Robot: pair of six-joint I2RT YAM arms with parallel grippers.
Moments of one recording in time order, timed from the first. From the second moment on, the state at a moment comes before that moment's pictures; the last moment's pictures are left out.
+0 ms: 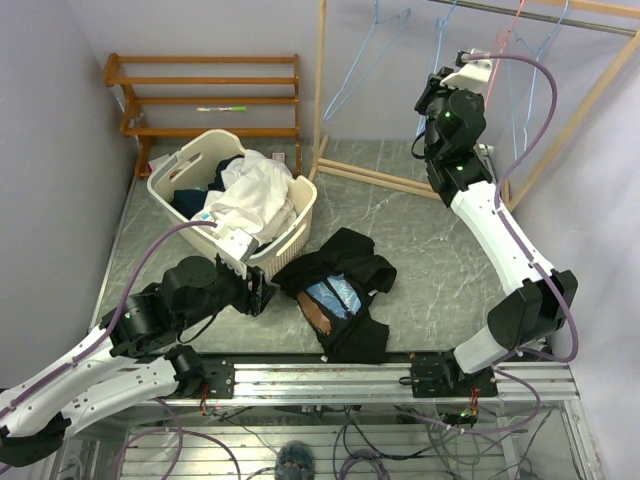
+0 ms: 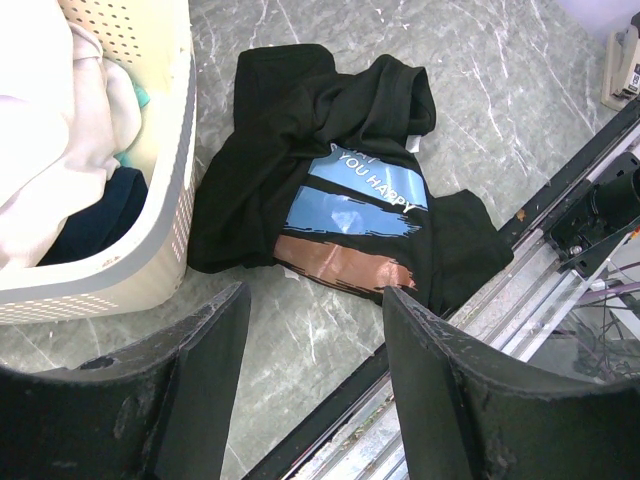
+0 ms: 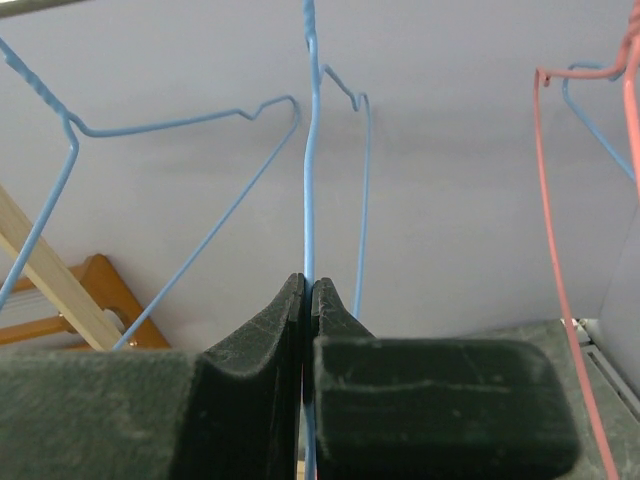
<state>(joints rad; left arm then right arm) -0.98 0.60 0.84 -0.62 -0.17 -0.28 0.35 1.56 1.59 0.24 0.48 0.07</state>
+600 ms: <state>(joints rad) -0.98 0.60 0.84 -0.62 -0.17 -0.28 0.35 1.15 1.36 -0.13 0.31 0.21</state>
